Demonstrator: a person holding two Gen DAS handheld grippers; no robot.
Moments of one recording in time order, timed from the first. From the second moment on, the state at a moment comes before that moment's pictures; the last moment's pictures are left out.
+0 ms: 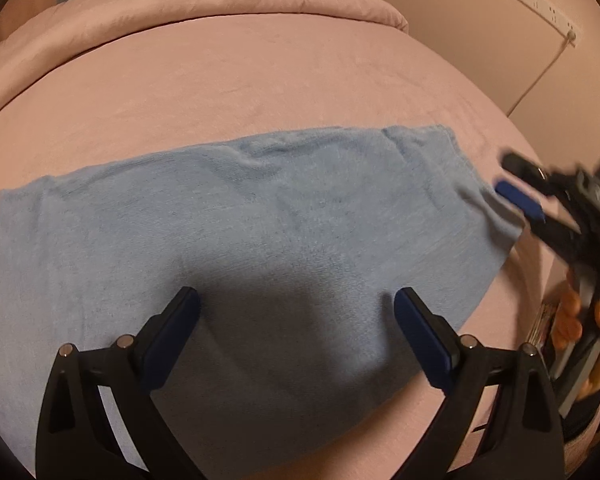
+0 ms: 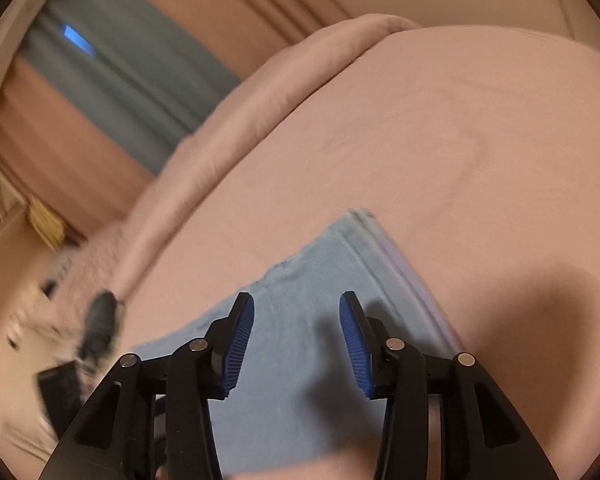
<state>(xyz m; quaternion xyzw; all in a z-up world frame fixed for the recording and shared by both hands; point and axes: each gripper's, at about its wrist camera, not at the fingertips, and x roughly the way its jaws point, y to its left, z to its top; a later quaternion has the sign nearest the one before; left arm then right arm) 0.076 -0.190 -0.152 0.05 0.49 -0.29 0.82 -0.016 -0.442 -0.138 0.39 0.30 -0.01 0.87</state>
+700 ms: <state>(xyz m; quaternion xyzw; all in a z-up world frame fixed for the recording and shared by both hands) 0.071 -0.136 -0.156 -0.04 0.51 -0.30 0.81 -0.035 -0.431 -0.163 0.40 0.33 -0.04 0.86</state>
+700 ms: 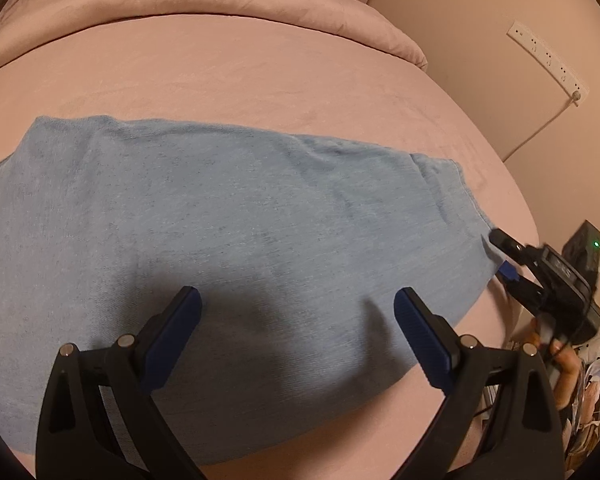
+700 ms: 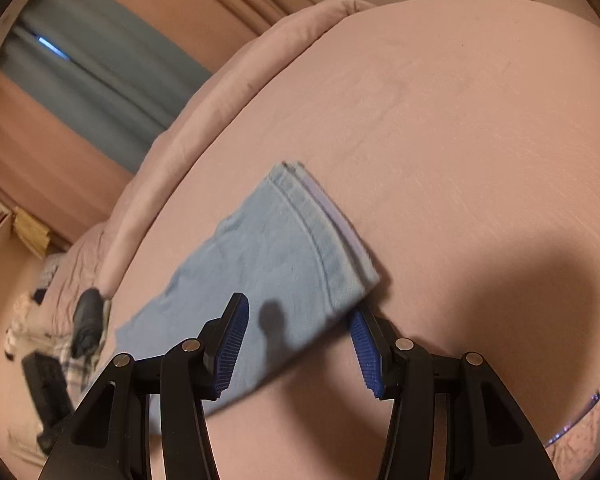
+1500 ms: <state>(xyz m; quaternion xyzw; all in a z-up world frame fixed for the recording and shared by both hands) 0.085 -0.092 -0.141 -0.23 0.50 -0.36 0.75 -0.004 -0.324 -0.098 0.18 0.28 0.00 0.94</state>
